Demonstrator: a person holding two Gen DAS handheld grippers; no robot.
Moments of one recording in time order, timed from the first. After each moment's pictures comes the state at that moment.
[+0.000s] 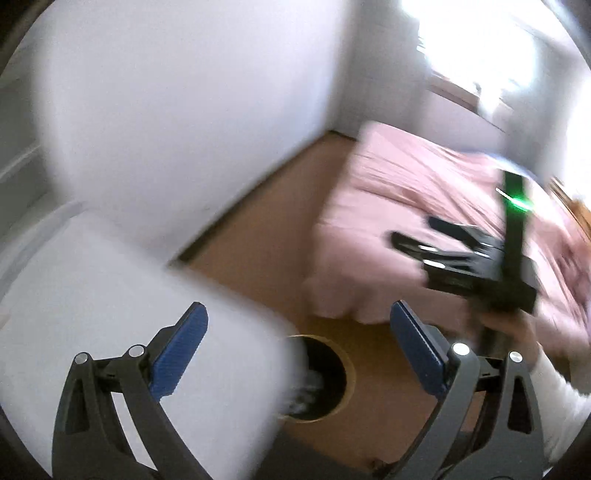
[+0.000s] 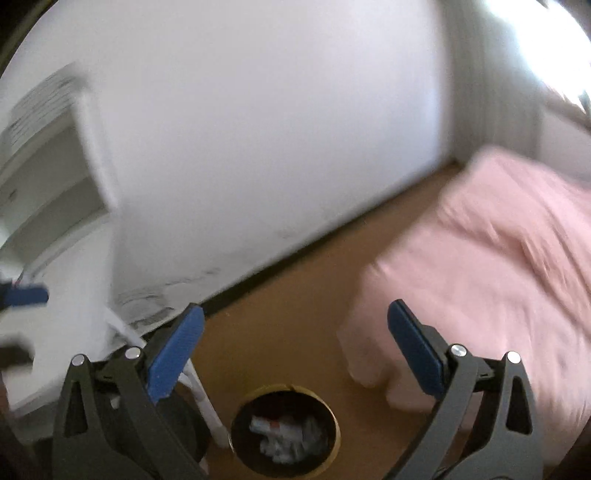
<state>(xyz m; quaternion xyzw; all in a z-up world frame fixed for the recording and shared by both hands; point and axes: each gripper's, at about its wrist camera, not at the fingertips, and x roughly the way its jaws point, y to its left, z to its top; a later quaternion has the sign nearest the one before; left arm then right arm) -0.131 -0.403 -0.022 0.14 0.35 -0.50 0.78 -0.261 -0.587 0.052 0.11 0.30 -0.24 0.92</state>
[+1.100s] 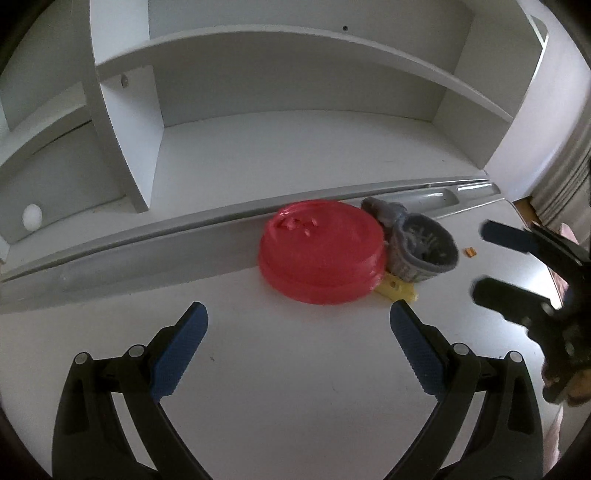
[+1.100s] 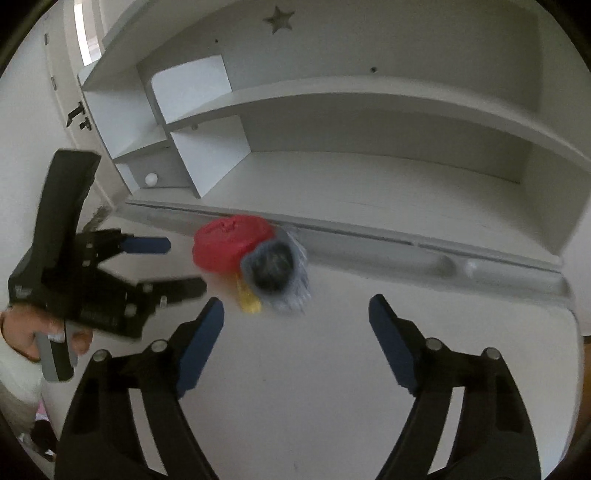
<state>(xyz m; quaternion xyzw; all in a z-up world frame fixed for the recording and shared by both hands) 0.137 -0.065 -0.054 0.02 0.47 -0.17 0.86 0.127 -0.233 0.040 0.00 0.44 0.23 0.87</state>
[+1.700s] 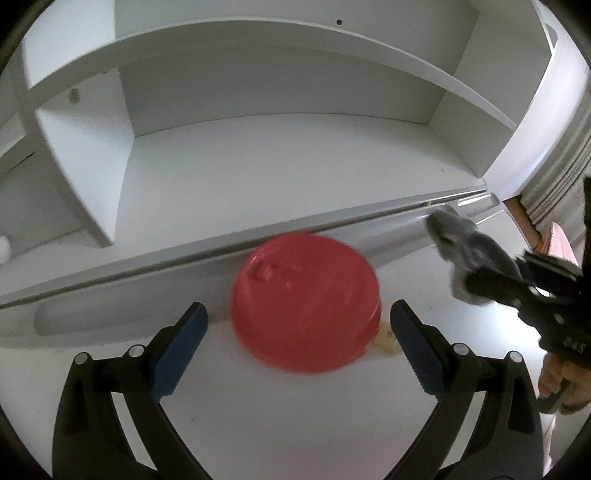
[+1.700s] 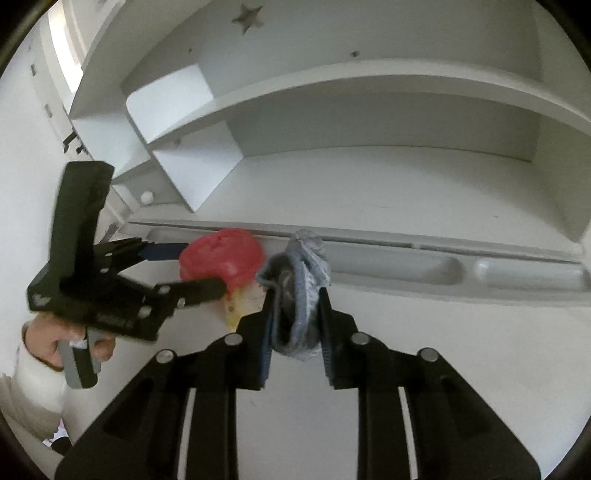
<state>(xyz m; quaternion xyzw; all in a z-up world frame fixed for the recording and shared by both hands) 0.178 -0.087 -0.061 0.01 0.48 -0.19 0.86 0.133 -0.264 0.035 0.07 0.45 0.22 0.86</state>
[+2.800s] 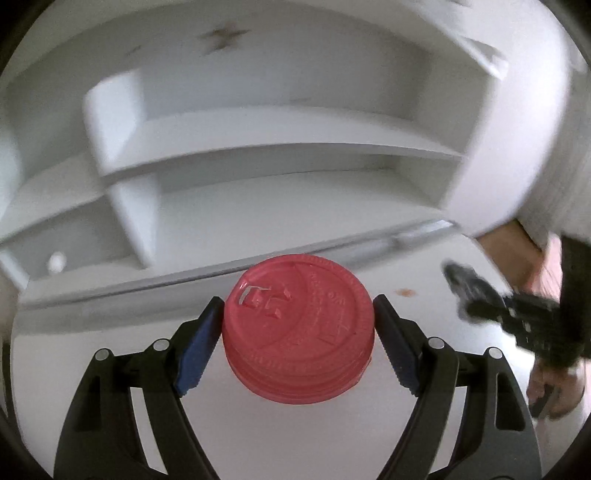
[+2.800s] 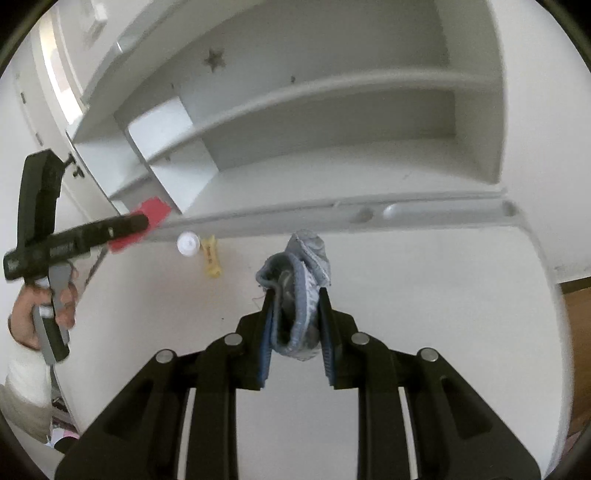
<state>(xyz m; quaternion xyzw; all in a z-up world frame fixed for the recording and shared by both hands) 0.092 -0.100 0.020 0.03 0.39 -0.20 0.90 0.053 -0.337 0.067 0.11 0.41 0.18 0.89</state>
